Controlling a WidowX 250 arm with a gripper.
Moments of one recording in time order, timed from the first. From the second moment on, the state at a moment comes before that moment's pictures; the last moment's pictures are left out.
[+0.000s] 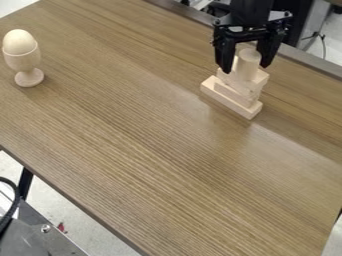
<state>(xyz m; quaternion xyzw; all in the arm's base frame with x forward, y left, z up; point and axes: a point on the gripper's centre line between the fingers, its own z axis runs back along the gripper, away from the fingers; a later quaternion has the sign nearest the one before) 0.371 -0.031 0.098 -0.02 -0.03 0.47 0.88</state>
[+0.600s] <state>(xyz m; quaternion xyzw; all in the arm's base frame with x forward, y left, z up) 0.355 -0.025 0.172 -0.05 -0.12 0.48 0.86</state>
